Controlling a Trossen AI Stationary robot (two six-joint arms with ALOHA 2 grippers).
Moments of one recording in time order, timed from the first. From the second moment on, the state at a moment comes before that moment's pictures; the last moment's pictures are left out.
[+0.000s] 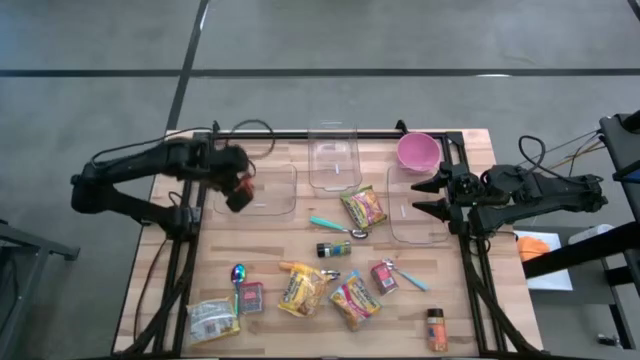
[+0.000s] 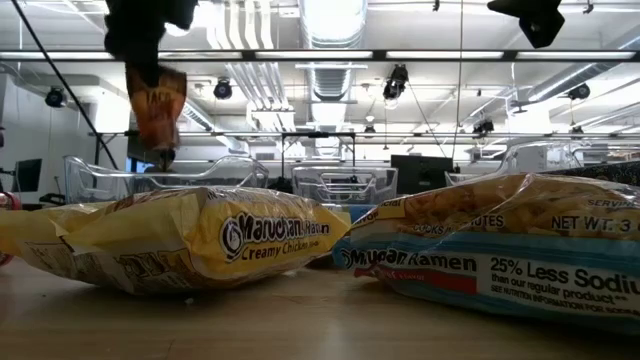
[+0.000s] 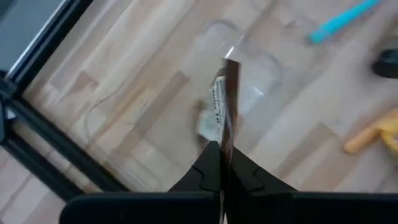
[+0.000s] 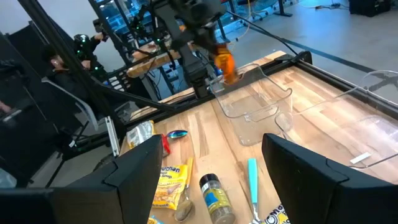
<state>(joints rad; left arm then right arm) 0.23 1.18 1.27 -1.39 -0.19 -0.43 0.13 0.51 0.70 -0.37 0.18 0.46</state>
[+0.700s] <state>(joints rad) 0.58 1.19 0.97 -1.24 -0.08 -0.16 0.13 0.54 0.70 -0.36 0.19 0.45</state>
